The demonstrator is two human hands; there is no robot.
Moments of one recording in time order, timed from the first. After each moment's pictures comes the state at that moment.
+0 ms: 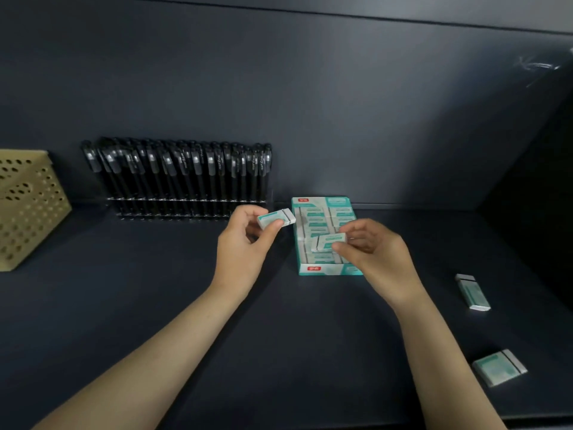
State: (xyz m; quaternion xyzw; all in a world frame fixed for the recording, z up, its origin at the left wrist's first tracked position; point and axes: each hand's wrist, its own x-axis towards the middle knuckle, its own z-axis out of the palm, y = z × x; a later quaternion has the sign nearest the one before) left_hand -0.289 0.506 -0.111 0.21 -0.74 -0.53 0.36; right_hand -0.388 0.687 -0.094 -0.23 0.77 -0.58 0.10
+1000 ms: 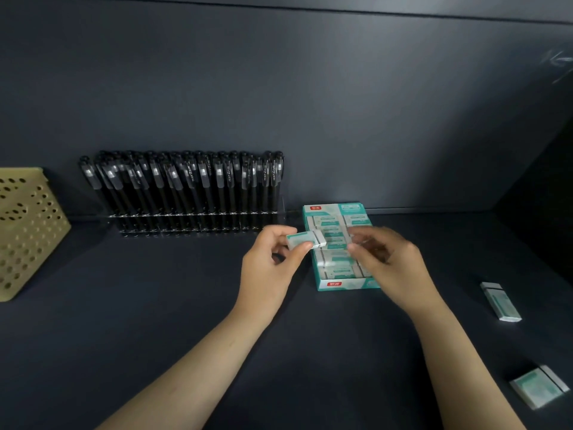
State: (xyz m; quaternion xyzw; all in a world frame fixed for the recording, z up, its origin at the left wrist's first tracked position) left_hand -0.292 0.507 -0.117 0.18 -0.73 -0.59 0.29; right_hand -0.403 0.672 -0.110 -0.30 0.82 -0.49 -0.01
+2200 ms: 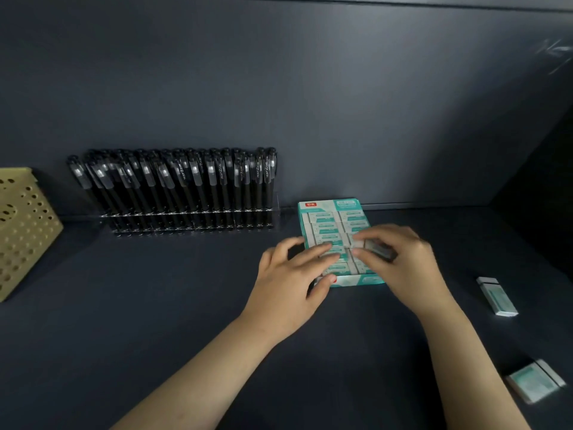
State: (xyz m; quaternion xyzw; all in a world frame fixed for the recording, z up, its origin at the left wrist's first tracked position) left_hand -0.292 0.524 -0.134 0.03 -0.96 -0.17 0.21; right_hand -0.408 0.691 -0.111 -0.35 0.84 -0.40 -0.11
